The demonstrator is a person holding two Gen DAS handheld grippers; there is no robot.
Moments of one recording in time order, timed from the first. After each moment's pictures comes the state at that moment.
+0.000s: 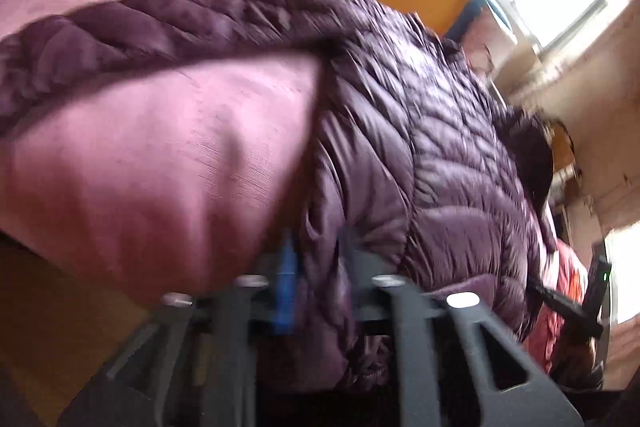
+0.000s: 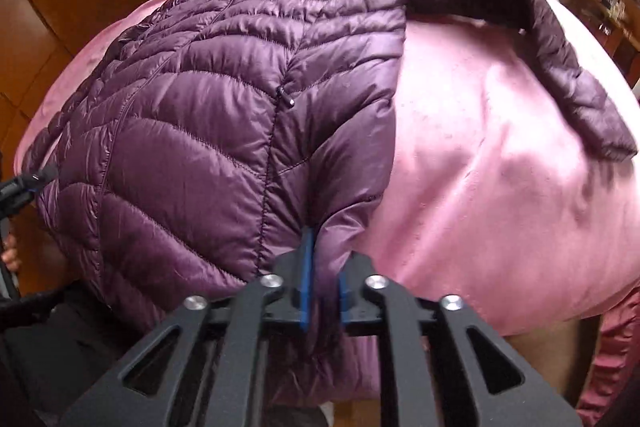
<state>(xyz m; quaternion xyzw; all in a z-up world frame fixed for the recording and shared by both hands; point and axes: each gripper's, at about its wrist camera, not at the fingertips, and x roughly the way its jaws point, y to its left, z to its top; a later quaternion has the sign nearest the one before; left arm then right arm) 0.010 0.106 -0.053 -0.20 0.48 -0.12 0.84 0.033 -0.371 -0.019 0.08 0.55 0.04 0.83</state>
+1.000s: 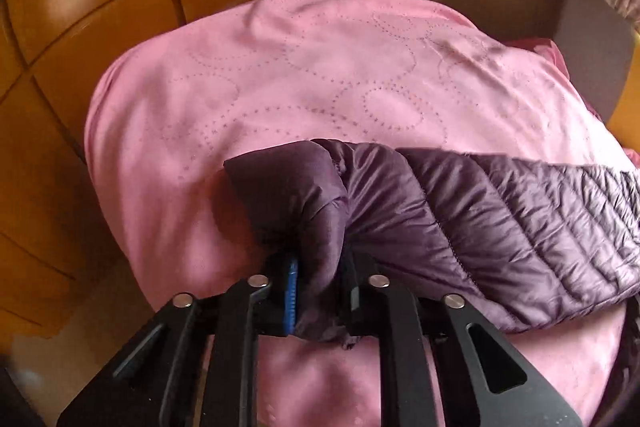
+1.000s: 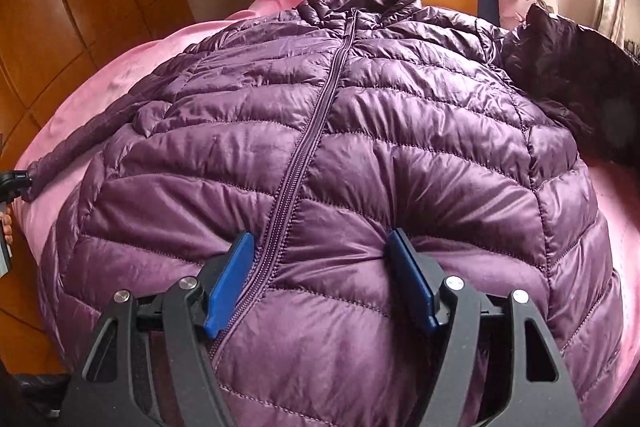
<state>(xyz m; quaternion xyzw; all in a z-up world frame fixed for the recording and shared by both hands) 0.106 0.322 -0.057 -0.13 0.43 0.28 0.85 0.151 -0.220 -0.051 0.06 0.46 0.09 0.88</state>
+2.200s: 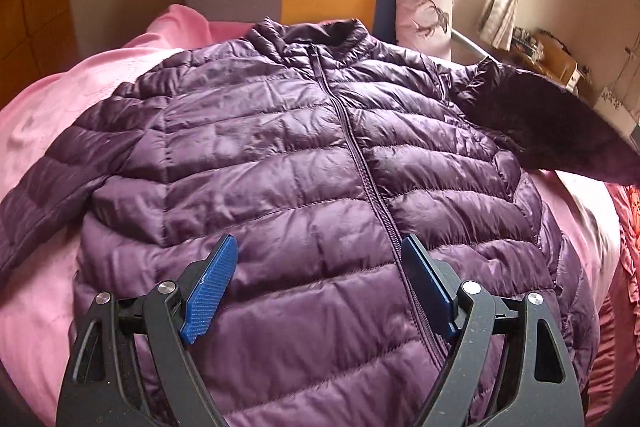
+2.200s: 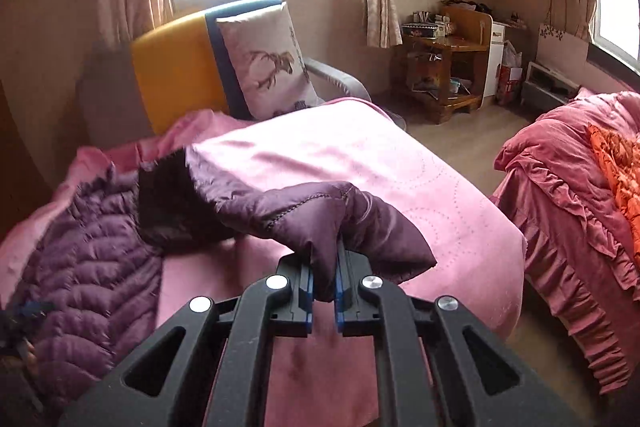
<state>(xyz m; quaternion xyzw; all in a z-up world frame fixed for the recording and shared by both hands) 0.123 -0.112 -0.048 0.02 0.43 -0.19 0.88 -0.036 -0.560 0.094 0.17 0.33 -0.23 0.90</state>
